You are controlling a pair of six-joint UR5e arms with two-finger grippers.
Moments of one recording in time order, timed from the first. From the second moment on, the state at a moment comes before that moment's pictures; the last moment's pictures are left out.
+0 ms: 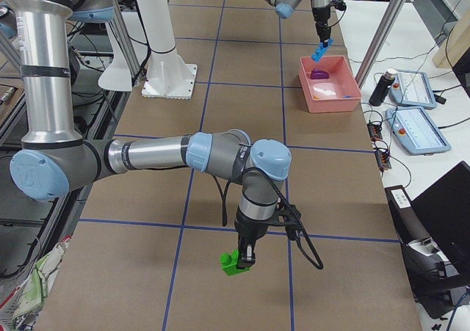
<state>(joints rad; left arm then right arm) -0.93 -2.67 -0.94 -2.14 -2.07 -1.33 1.77 -1.54 1.73 -1.95 1.94 -0.31</state>
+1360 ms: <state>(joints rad) -1.14 -2.46 -1.19 -1.95 -2.22 -1.14 1.32 -0.90 1.65 -1.94 2.19 0.32</state>
